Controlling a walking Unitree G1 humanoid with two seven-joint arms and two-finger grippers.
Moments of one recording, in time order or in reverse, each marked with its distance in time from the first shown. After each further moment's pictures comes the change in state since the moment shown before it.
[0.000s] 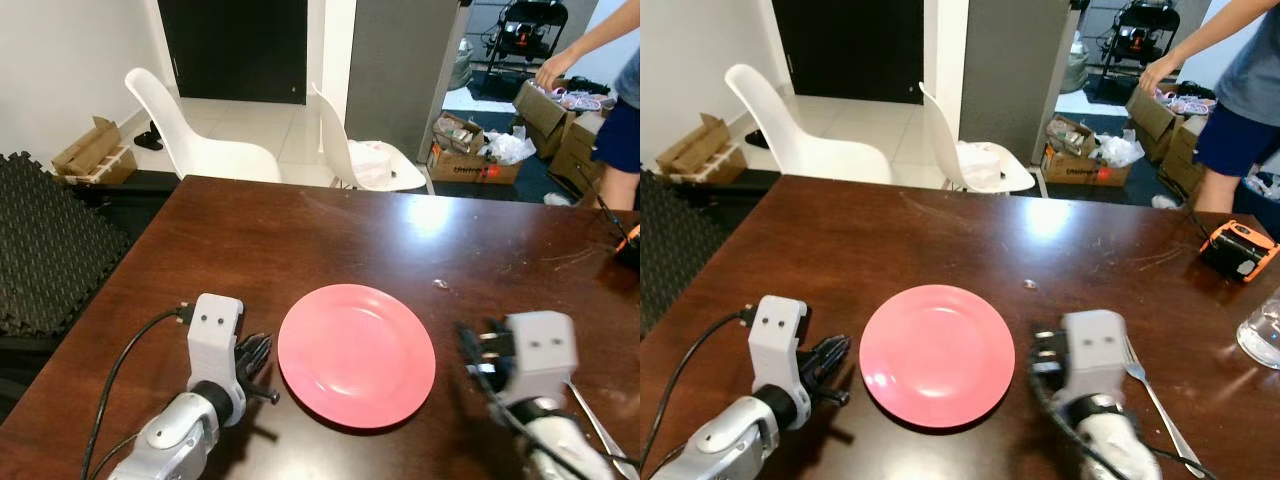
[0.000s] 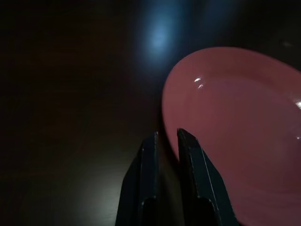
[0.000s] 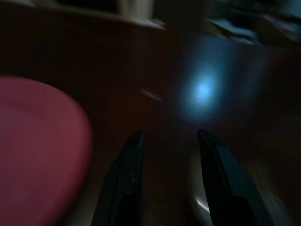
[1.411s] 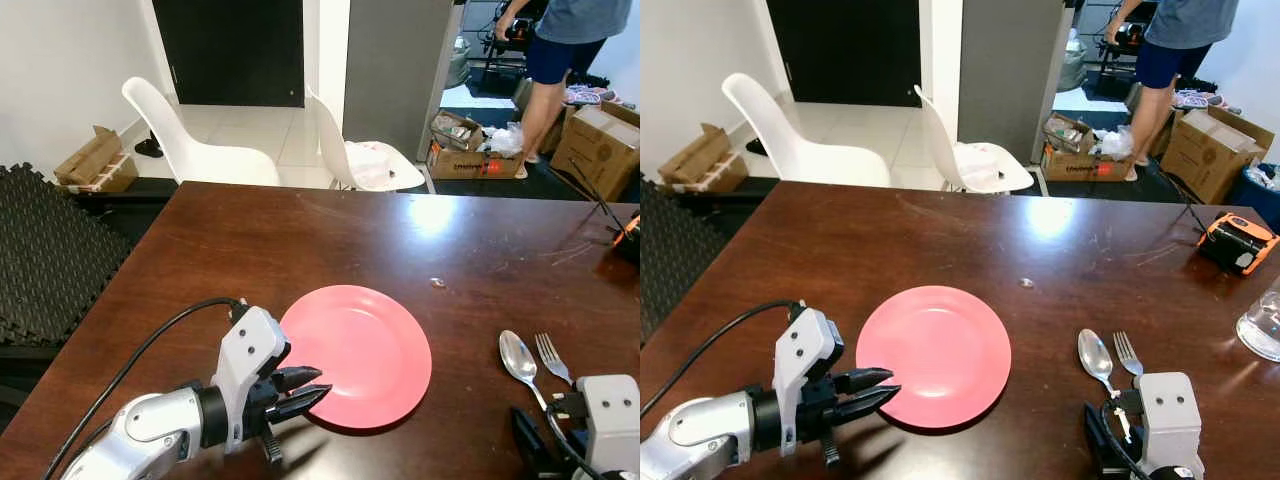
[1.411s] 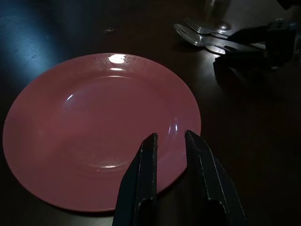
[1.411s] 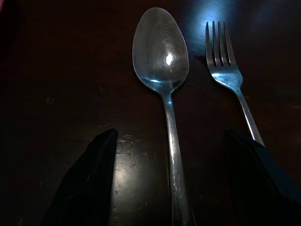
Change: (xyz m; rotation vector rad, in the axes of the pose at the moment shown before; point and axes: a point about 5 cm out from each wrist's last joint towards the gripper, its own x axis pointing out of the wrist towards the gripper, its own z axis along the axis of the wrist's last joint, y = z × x) left arm -0.024 -0.028 0.020 0.303 0.030 -0.696; right arm -0.039 -0.042 -0.041 -0.008 0.312 0.029
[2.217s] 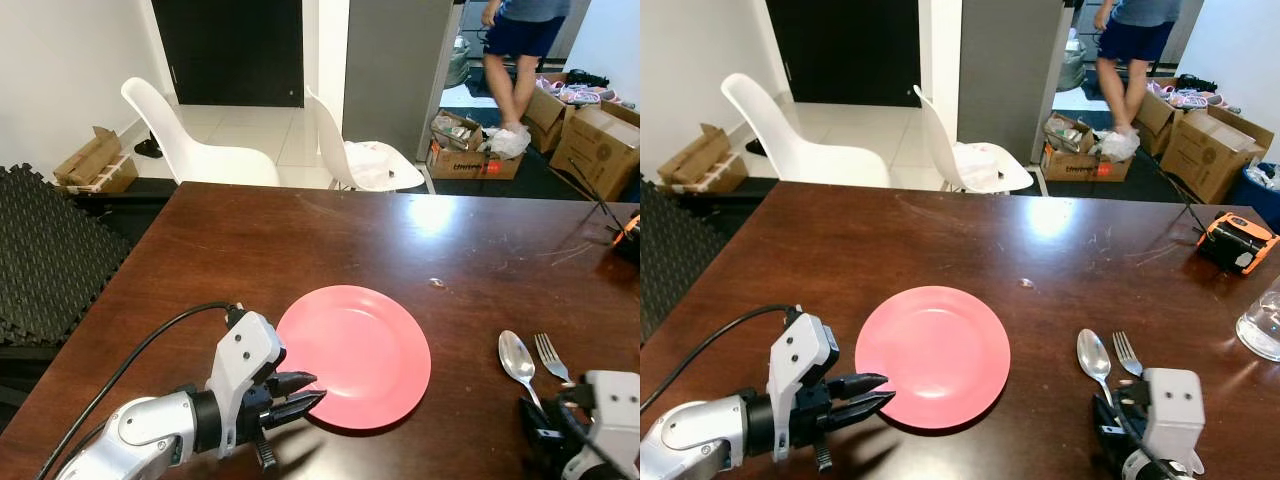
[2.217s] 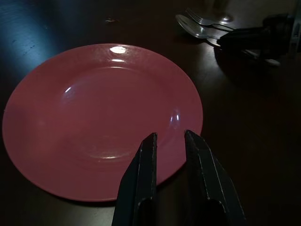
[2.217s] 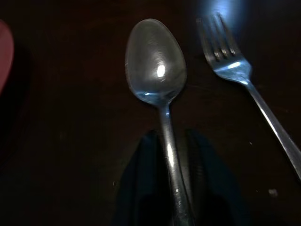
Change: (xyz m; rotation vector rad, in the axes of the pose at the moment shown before) left arm -0.005 0.001 -0.004 -0.005 0.022 0.007; right arm 0.004 0.003 -0.007 0.328 0.012 0.029
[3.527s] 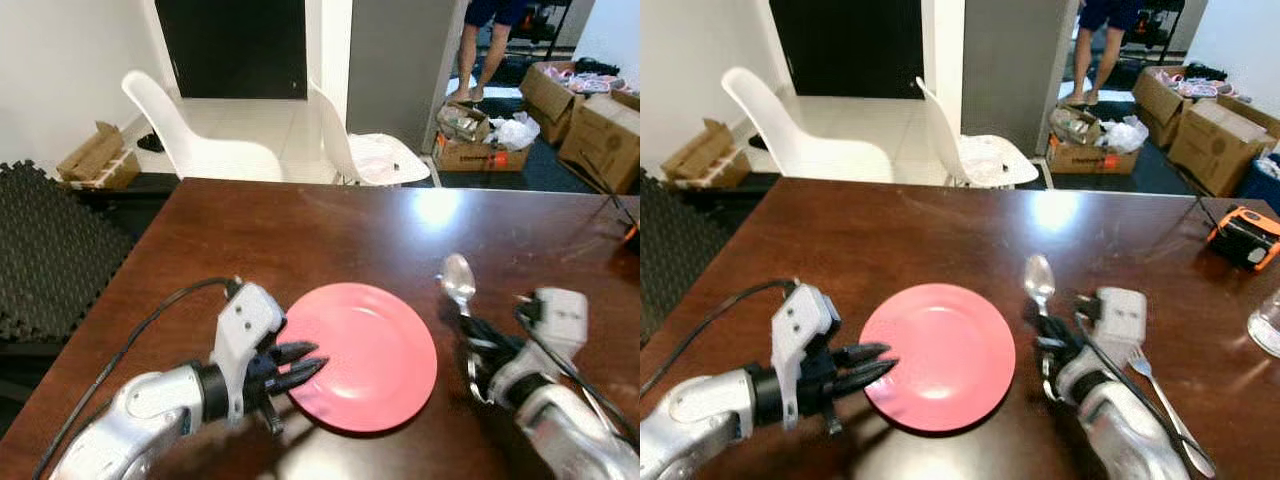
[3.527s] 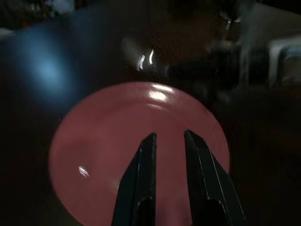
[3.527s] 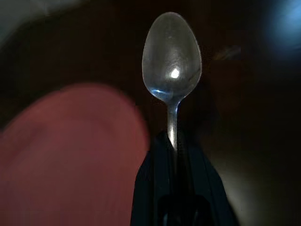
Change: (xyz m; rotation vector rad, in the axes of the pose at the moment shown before) left arm 0.003 0.020 0.036 0.049 -0.103 0.040; right arm 0.071 0.095 0.043 0.042 -0.060 0.291
